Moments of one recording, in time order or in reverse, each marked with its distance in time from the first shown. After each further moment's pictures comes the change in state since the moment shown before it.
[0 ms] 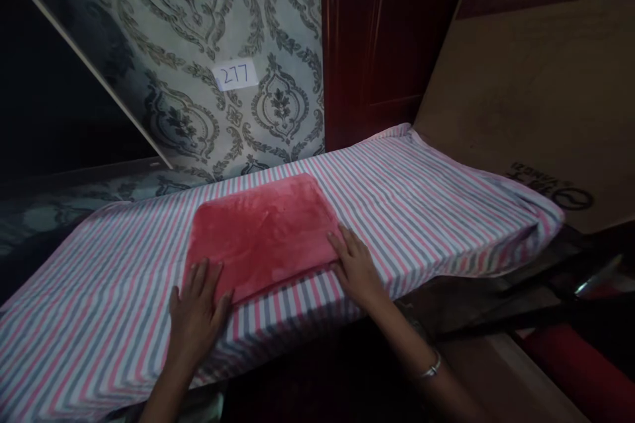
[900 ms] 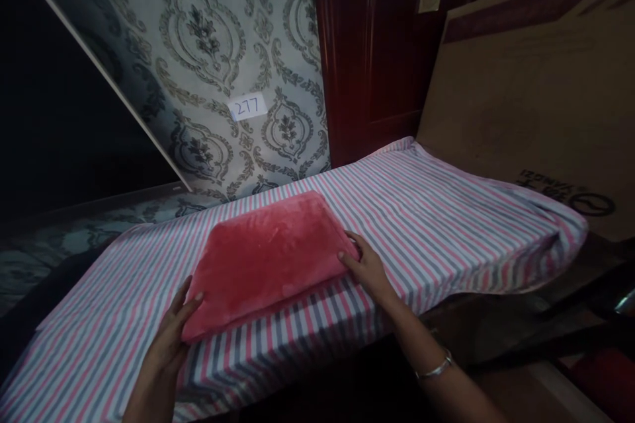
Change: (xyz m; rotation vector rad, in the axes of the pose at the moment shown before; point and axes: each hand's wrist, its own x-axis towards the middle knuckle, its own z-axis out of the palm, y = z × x) left_hand 0.032 -0.018 -0.046 -1.301 0.049 -0.912; right_hand 0.043 -0.001 -0.007 0.734 0.112 0.405
